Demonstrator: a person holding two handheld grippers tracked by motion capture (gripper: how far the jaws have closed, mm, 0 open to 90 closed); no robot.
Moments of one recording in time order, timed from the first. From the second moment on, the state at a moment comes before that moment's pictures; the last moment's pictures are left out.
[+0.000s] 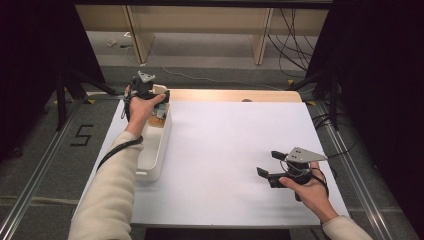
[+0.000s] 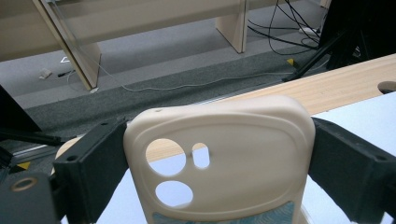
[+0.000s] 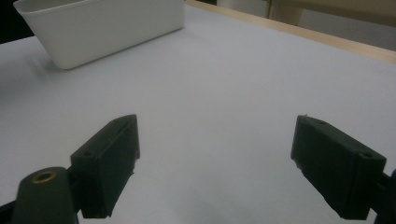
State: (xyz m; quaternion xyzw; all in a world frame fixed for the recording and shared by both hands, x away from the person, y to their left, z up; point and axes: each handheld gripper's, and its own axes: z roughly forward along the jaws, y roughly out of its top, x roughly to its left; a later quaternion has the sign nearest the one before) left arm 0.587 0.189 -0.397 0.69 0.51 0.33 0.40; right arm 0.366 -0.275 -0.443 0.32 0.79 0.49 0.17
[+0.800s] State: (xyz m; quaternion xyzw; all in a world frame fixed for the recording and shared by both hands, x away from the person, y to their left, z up) left arm 0.591 0.189 -0.400 0.69 0.51 0.33 0.40; right arm 0.366 -0.275 -0.443 0.32 0.79 0.50 0.17
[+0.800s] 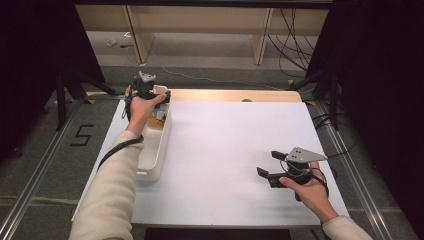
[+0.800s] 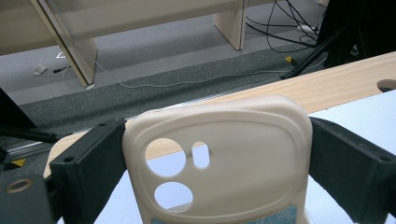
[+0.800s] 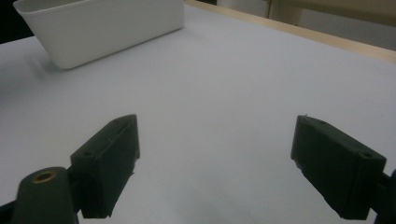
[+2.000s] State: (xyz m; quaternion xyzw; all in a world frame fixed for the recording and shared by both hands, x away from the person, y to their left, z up) left arm 0.587 0.181 -0.381 0.69 0.48 0.35 0.42; right arm 0.366 -0.276 -0.442 0.32 0.79 0.49 0.18
